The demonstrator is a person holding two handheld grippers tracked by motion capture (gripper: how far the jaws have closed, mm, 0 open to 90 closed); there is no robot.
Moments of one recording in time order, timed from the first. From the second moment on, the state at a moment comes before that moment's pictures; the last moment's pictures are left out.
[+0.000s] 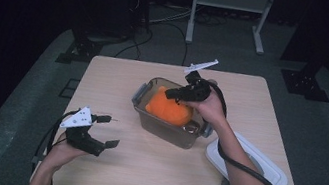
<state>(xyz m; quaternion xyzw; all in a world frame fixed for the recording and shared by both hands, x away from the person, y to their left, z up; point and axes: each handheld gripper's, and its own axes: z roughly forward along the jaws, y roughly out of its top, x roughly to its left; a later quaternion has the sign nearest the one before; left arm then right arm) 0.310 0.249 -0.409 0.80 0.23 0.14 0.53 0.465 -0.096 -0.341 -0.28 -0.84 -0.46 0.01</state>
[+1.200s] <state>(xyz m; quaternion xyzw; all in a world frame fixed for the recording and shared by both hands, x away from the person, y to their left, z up) 0.311 0.251 -0.406 0.80 0.22 0.15 0.54 0.466 -0.086 -0.357 -0.29 -0.86 -0.42 0.01</state>
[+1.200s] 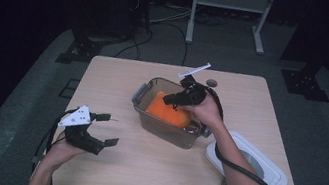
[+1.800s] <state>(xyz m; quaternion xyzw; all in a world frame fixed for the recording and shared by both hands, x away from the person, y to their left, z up) 0.311 0.253 -0.405 0.80 0.22 0.15 0.54 0.465 -0.083 -0.360 -0.29 -0.87 -0.41 0.02</state>
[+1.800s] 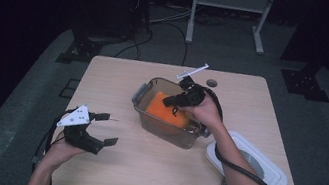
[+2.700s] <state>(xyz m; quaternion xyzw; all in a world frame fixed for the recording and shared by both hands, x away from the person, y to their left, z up) 0.310 0.250 -0.406 0.80 0.22 0.15 0.53 0.395 -0.152 -0.330 -0.24 -0.83 -0.51 0.00</state>
